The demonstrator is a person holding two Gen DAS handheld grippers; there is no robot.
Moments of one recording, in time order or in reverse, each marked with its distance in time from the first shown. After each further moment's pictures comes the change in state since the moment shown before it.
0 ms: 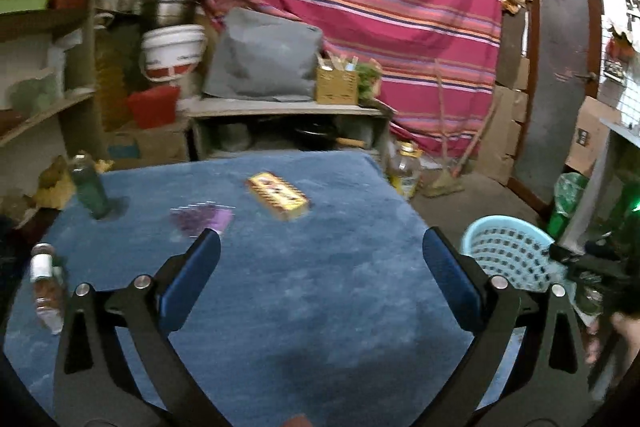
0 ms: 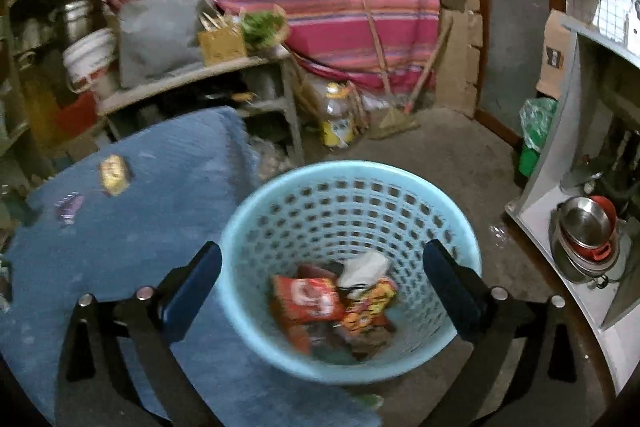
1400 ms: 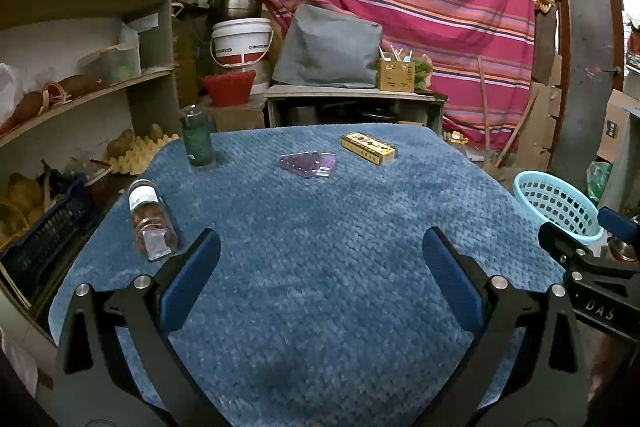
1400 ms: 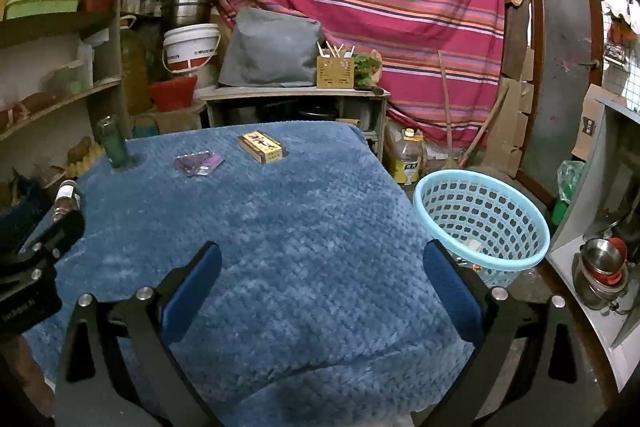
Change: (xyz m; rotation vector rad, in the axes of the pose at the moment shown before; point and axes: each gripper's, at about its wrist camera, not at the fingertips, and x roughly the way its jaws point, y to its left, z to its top) left arm -0.098 0.088 -0.087 -0.024 0.000 0.144; right arm -0.127 0.181 -0.115 -0.188 -0.156 0.109
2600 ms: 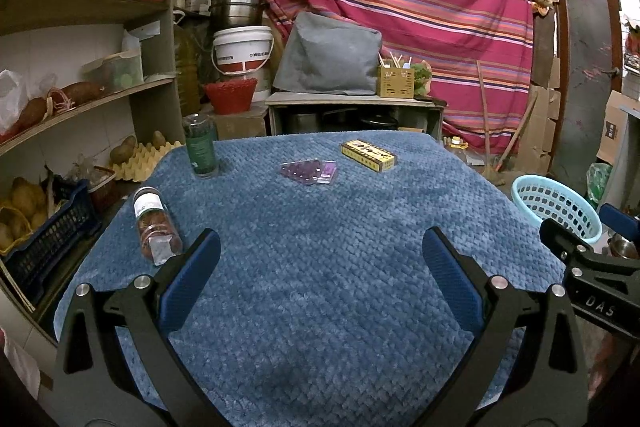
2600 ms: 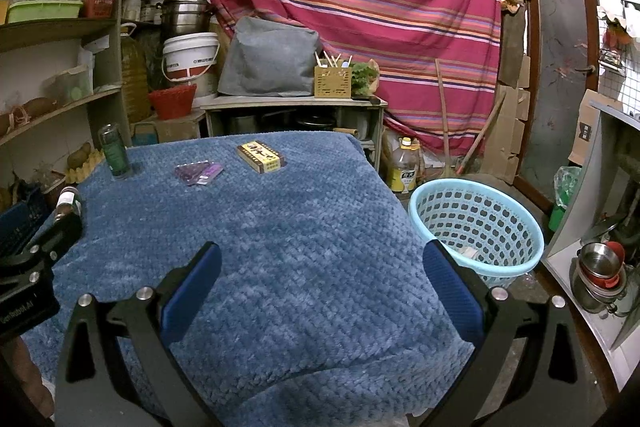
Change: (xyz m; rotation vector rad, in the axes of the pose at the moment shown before) left arm -0.010 0.004 0.005 0.005 -0.026 0.003; right arm -0.008 -0.004 0.002 -0.001 -0.032 -0.004
